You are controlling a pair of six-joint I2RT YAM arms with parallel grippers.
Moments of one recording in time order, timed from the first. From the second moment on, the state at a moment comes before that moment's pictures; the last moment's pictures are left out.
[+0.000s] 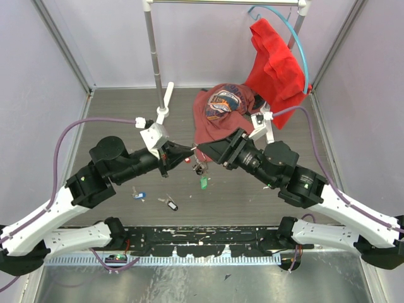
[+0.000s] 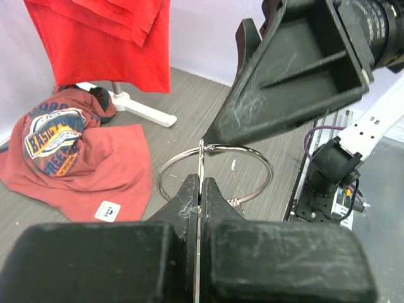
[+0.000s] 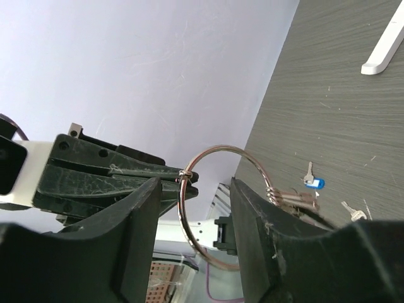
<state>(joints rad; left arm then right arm) -1.02 0.87 1.11 -0.24 0.09 -0.05 1.06 0.89 1.06 -0.19 0.21 1.06</state>
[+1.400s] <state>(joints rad) -1.01 0.94 1.33 -0.60 0.19 0.20 1.06 0.96 1.18 -0.28 0.07 1.13</state>
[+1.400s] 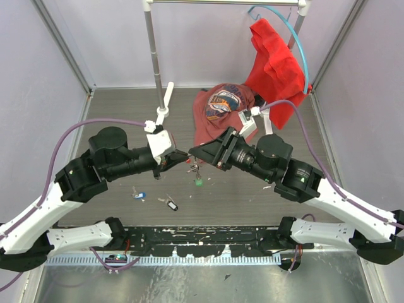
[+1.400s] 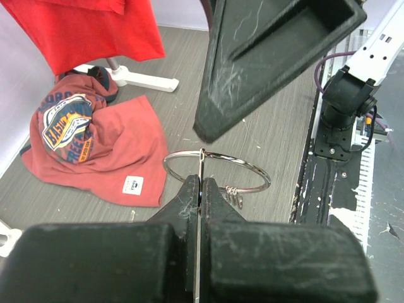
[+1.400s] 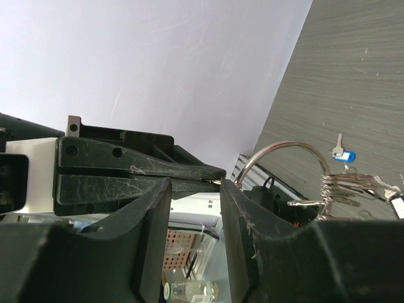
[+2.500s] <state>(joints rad) -1.01 0.91 1.33 -0.54 0.18 0.19 1.06 0.91 1.11 -0.22 0.11 1.19</state>
